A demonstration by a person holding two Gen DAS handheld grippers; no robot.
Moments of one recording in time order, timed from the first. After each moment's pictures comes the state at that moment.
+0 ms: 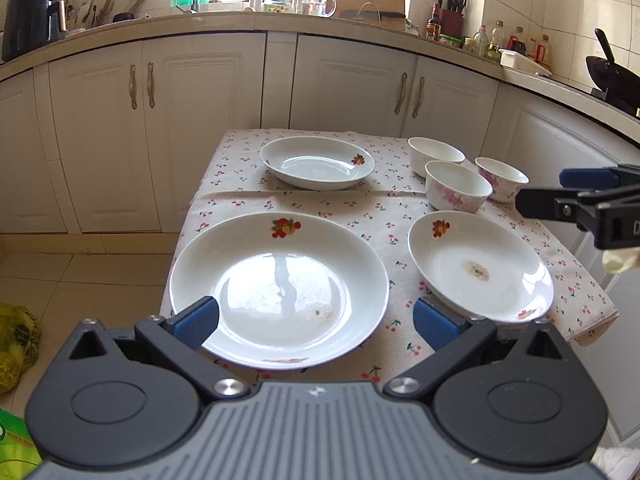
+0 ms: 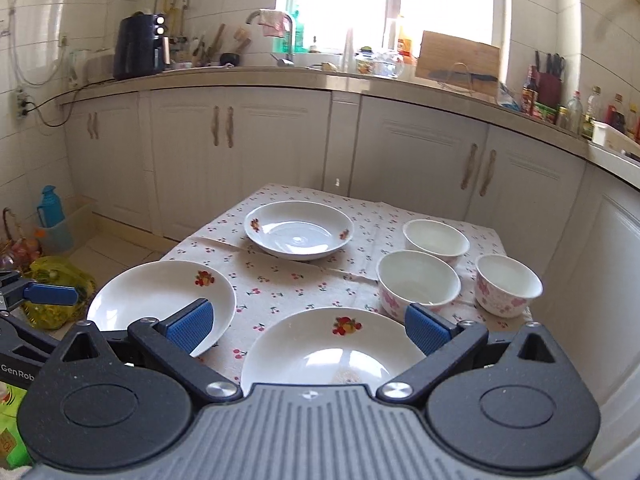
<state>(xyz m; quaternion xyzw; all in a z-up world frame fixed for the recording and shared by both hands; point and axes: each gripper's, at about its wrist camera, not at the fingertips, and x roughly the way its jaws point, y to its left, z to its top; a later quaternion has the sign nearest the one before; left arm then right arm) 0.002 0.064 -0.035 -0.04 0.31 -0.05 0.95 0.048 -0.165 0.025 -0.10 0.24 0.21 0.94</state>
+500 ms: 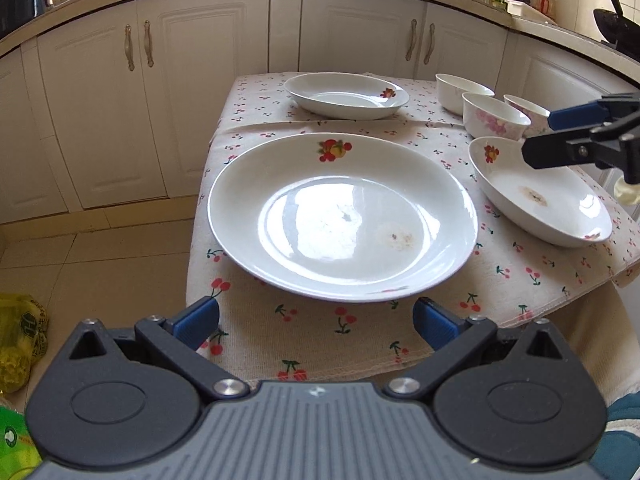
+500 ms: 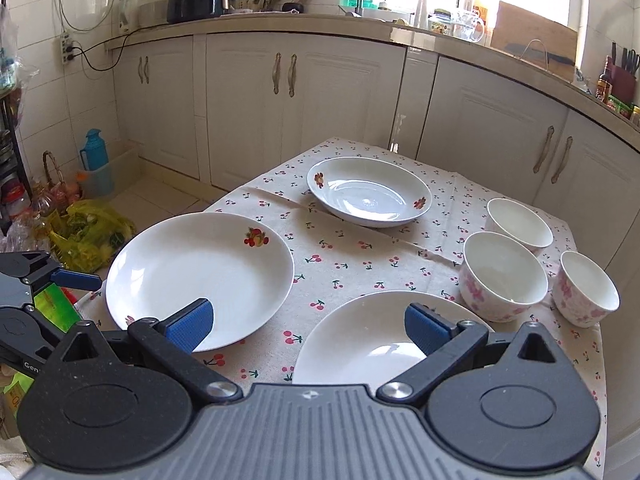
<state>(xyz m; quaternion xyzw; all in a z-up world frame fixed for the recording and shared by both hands) 0.020 0.102 -0.090 0.00 0.37 -0.07 0.93 0.083 -0.114 -0.010 -0.14 0.32 0.28 0.90</state>
